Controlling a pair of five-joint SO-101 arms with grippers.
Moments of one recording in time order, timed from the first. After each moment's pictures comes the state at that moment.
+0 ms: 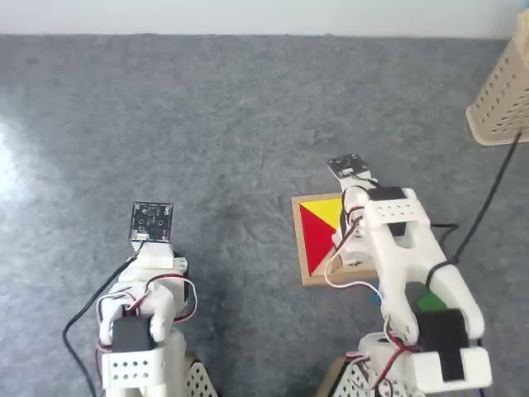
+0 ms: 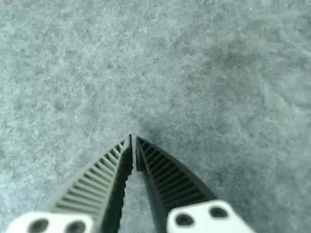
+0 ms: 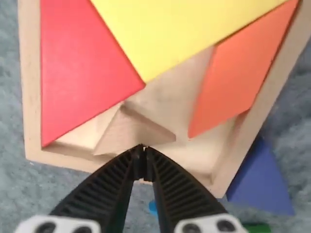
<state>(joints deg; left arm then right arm) -10.2 -103.3 97.2 72.0 -0.7 -10.2 -7.7 43.3 64.1 13.2</state>
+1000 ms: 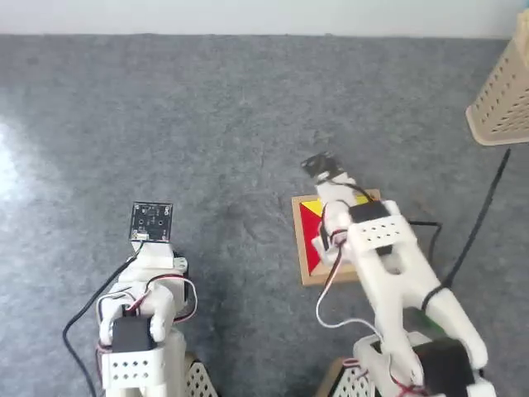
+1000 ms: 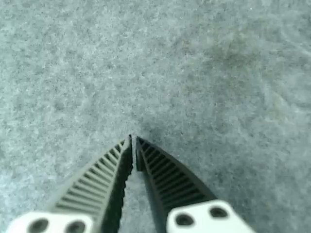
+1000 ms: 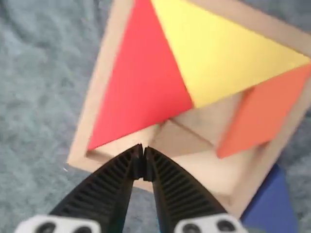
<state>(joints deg) -10.2 -103.3 97.2 72.0 -0.7 -20.3 -20.2 50.7 59.3 12.2</state>
